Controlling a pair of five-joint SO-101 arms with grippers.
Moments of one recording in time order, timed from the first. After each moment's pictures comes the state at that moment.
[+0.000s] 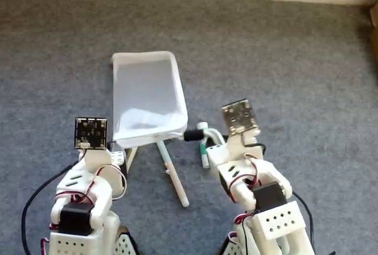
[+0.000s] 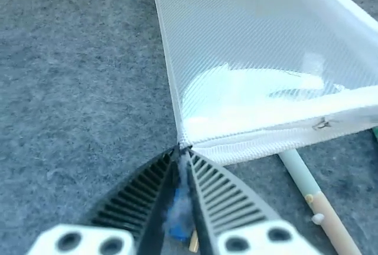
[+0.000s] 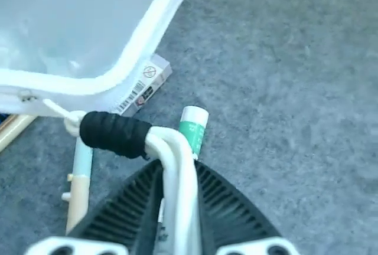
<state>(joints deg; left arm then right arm) -3.8 -103.7 85.6 69.3 9.9 -19.6 -75.0 74.7 49.1 3.3</state>
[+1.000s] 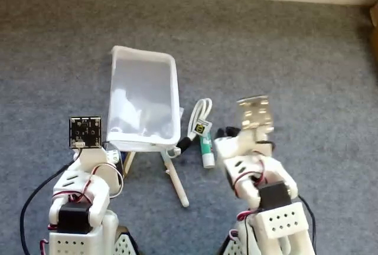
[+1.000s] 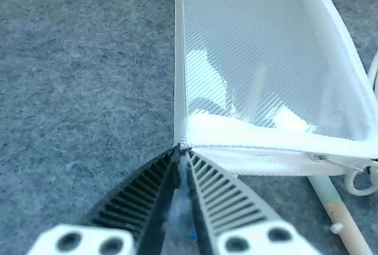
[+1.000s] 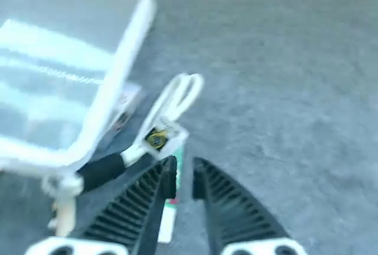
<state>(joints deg) -5.1 -103.7 85.6 69.3 9.7 -18.5 -75.1 73.0 48.7 2.6</state>
